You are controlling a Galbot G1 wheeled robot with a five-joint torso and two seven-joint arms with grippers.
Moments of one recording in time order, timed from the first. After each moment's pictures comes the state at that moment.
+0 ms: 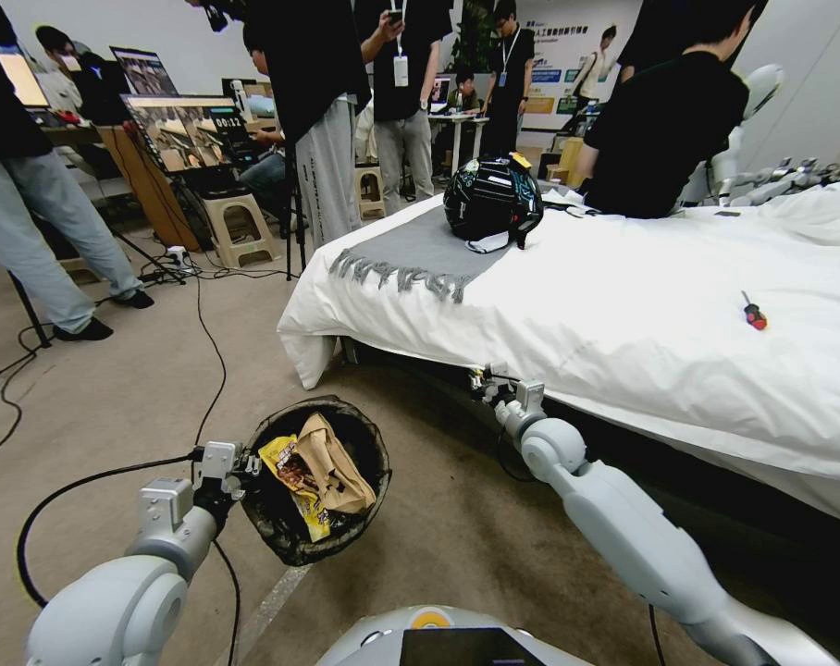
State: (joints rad) left arm 1.73 -1.23 -0.90 -2.48 -0.36 0.72 0.05; right arm -0.83 0.95 -0.02 2.09 0.85 -0.43 0.25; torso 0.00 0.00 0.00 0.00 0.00
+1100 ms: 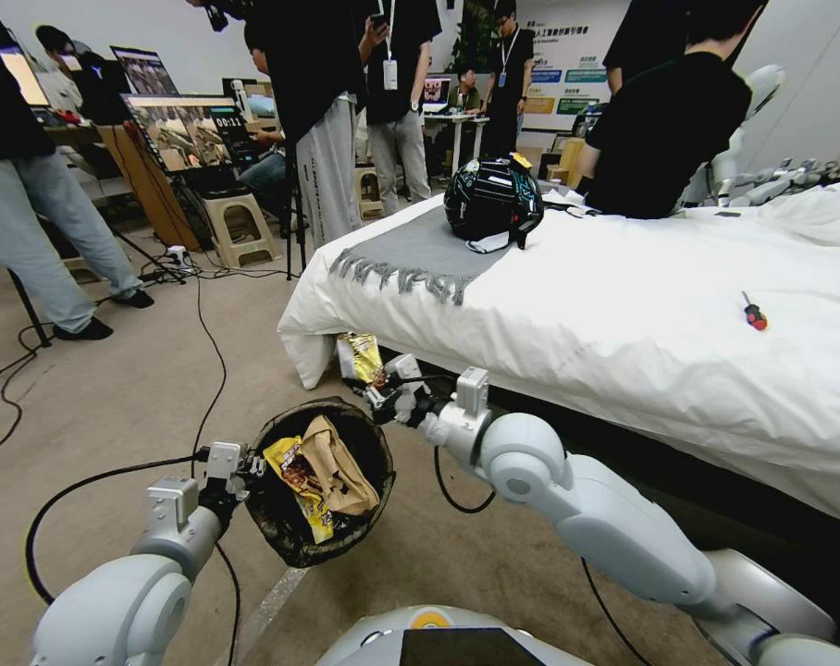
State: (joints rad) left arm 1.72 -1.21 -0.90 -2.47 -0.37 0.73 0.05; right arm -0.56 1.07 -0.37 2.21 1.07 -0.55 0.27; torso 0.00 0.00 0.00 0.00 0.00
